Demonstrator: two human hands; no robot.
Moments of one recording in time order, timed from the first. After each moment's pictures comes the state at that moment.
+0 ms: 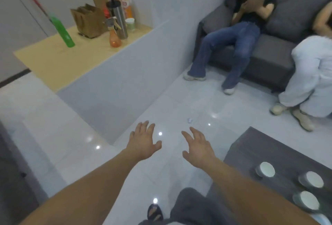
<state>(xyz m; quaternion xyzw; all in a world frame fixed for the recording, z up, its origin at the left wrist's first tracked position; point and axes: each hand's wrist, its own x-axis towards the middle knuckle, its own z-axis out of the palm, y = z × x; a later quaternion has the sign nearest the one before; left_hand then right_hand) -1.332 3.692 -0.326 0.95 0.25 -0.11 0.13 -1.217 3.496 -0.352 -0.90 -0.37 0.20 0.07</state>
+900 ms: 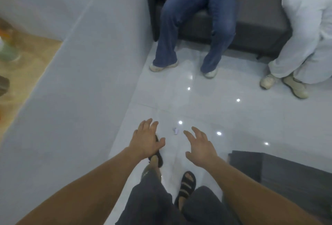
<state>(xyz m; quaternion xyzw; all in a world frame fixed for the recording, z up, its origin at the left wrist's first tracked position) -0.844 3.864 -0.441 0.94 0.10 -0.28 0.18 -0.817 3.645 -0.476 -0.91 -0.17 0.36 0.09</state>
